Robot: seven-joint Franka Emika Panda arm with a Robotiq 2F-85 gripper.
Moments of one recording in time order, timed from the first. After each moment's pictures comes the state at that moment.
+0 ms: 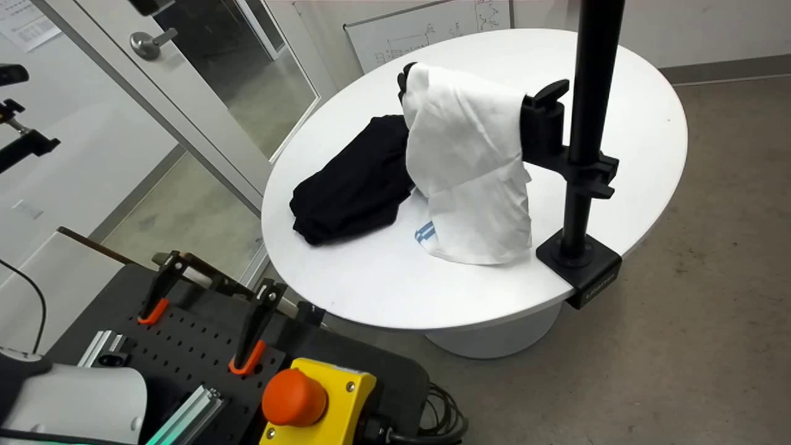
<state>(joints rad) -0.08 -0.41 0.05 -2.55 -0.13 2.11 0.25</state>
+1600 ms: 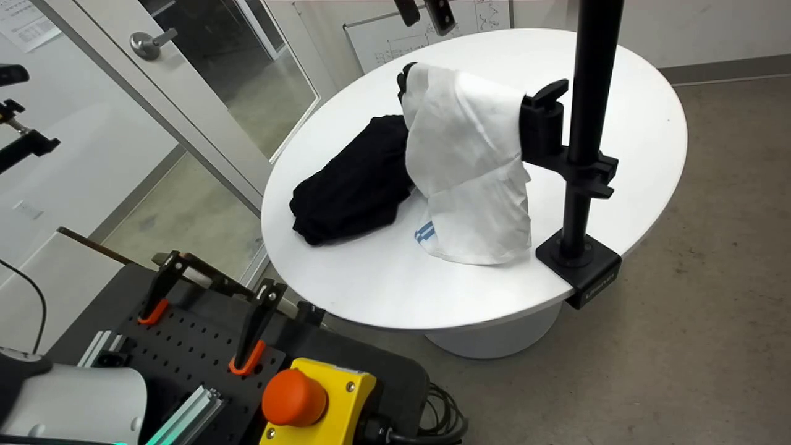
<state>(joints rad) -0.21 0.25 -0.20 -2.18 -0.18 2.54 0.47</state>
